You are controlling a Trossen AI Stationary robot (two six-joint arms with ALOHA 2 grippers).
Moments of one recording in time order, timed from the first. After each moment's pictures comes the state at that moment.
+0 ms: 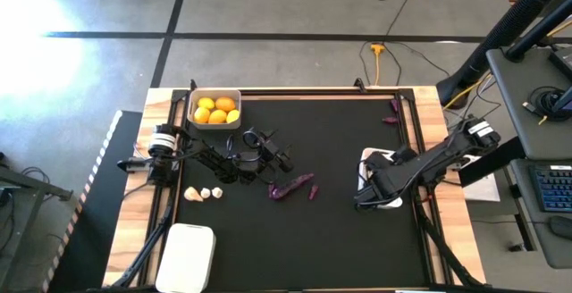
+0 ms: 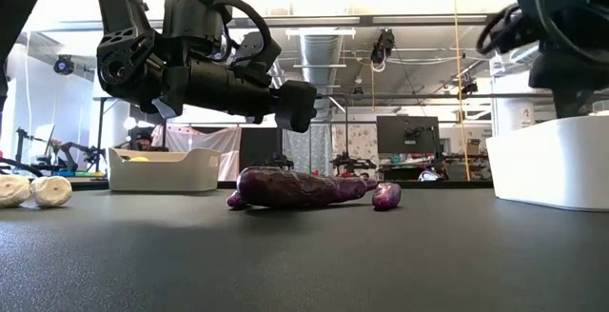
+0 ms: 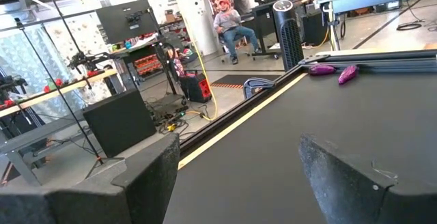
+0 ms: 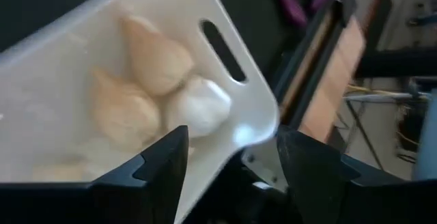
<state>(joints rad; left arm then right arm) -0.04 1.98 0.69 1.29 -0.89 0.25 0.41 1.51 0.99 -1.58 0.41 1.32</state>
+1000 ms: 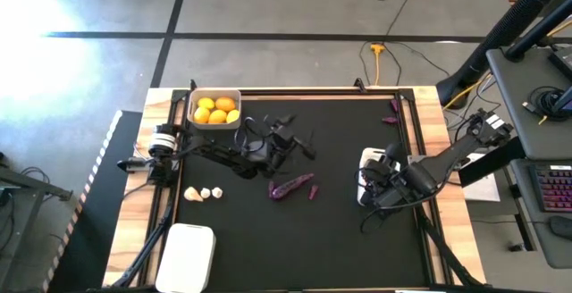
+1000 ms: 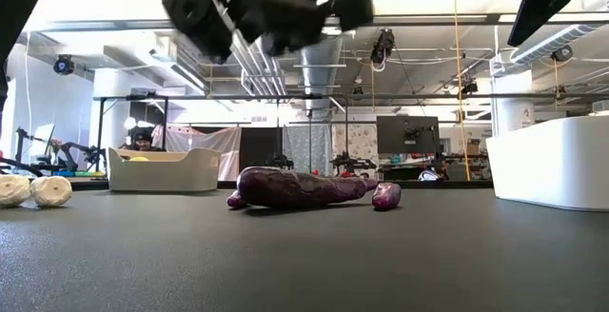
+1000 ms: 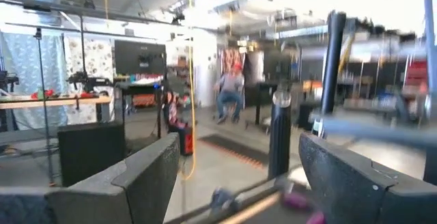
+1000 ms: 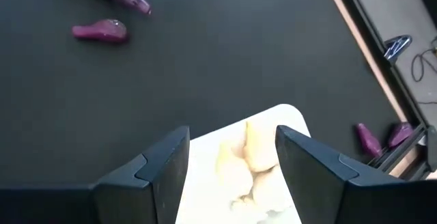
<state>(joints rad) -0.04 1.98 1.10 1.27 -0.89 0.25 0.55 1.34 1.19 -1.39 0.58 1.00</state>
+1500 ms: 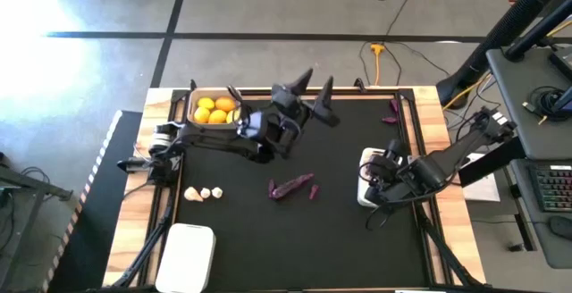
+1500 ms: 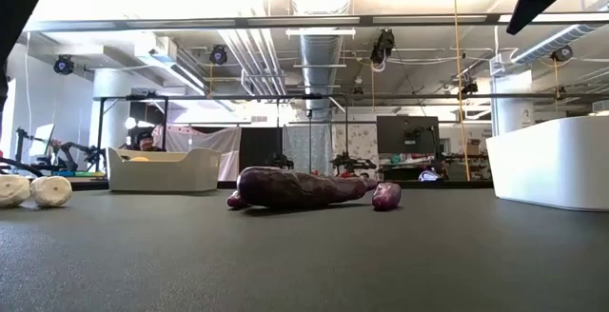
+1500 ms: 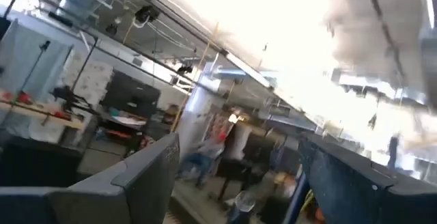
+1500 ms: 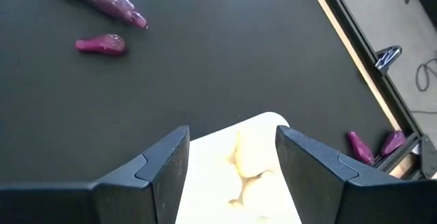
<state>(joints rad) -0.04 1.98 1.74 1.06 -0.89 0.21 0.55 1.27 1.20 -1.41 0.61 0.98</state>
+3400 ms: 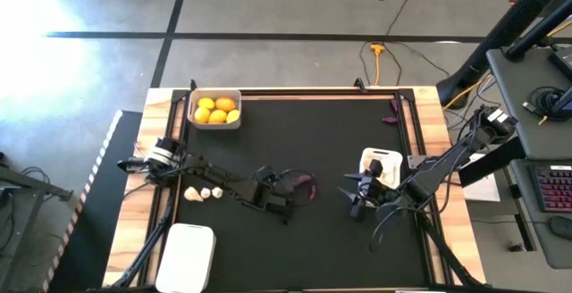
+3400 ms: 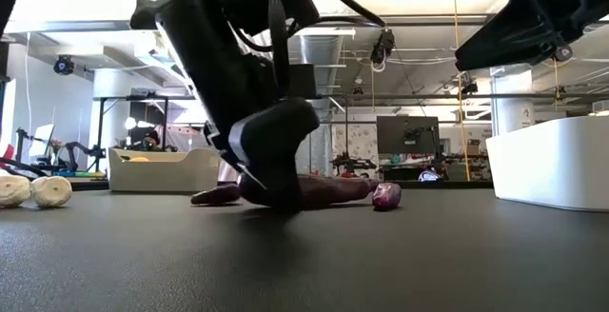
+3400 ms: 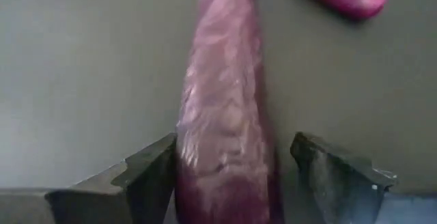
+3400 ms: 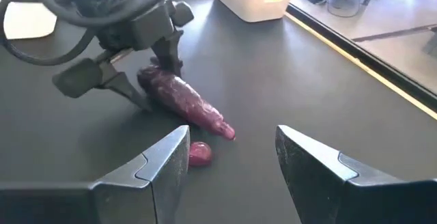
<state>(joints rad) -0.29 2.01 1.21 -0.40 -0.45 -0.65 0.65 1.23 0.61 -0.18 0.96 0.63</state>
